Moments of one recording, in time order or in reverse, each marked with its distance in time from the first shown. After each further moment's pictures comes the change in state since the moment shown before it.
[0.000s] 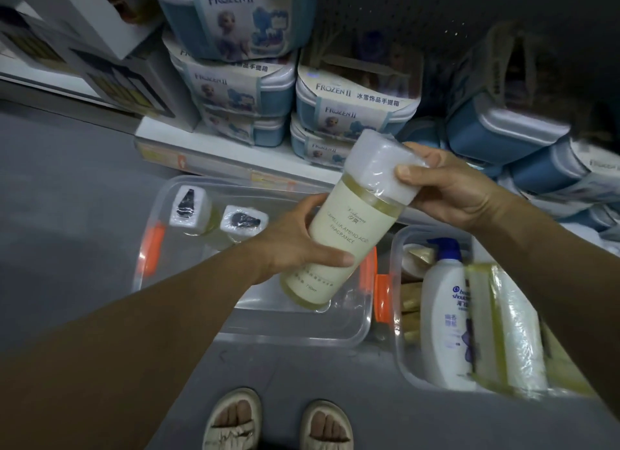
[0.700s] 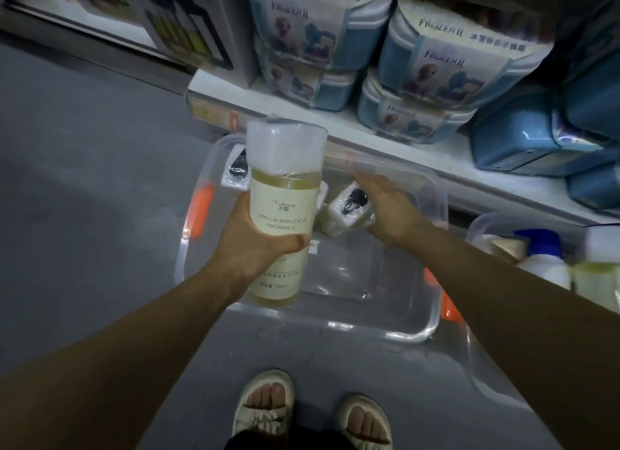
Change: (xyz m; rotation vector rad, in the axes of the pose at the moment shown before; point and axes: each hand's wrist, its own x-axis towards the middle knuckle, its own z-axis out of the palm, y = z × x) left_hand -0.042 -0.108 -0.058 -0.166 0.597 -0.020; right_hand 0.091 0.153 0.056 -1.417 0.075 0.085
